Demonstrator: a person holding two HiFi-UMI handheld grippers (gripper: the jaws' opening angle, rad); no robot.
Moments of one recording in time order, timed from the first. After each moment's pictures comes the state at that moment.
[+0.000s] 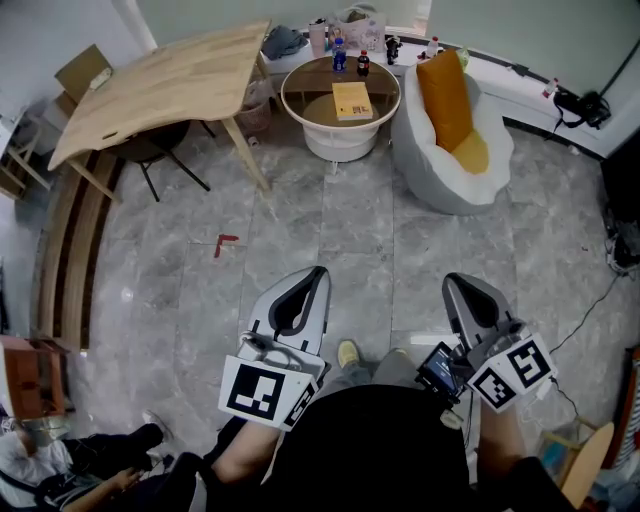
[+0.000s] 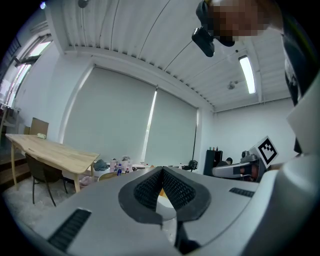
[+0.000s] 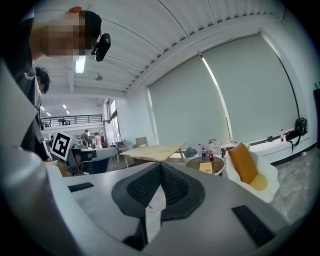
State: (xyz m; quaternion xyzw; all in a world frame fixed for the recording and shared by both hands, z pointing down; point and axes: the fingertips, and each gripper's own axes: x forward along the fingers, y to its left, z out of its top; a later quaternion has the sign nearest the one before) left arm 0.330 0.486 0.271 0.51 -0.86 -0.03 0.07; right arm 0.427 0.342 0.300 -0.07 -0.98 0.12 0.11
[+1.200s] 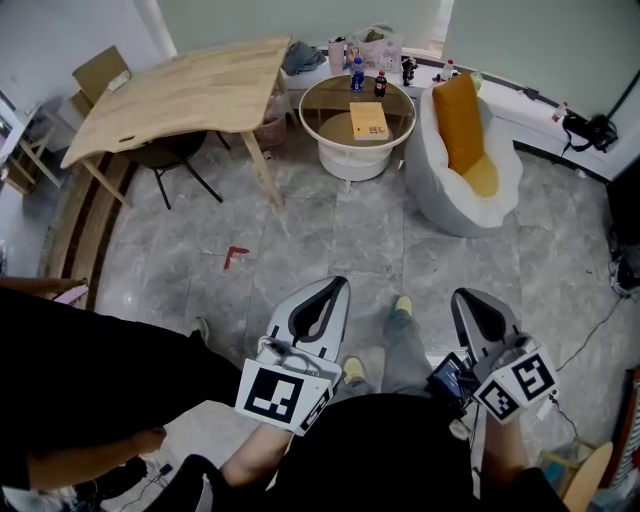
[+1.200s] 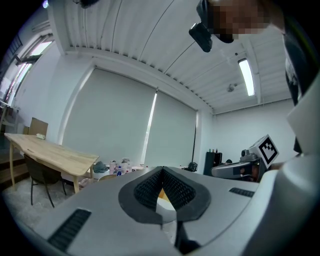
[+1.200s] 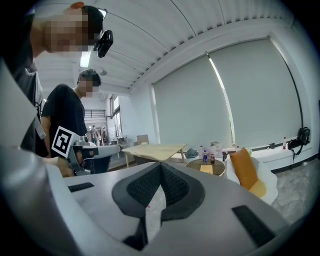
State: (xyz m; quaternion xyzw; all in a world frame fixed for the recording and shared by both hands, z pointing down) left arm 0.315 0.495 0.267 0.51 -0.86 -0.04 0.06; right arm 0.409 0.359 0.292 -0.08 -0.99 0.08 0.12
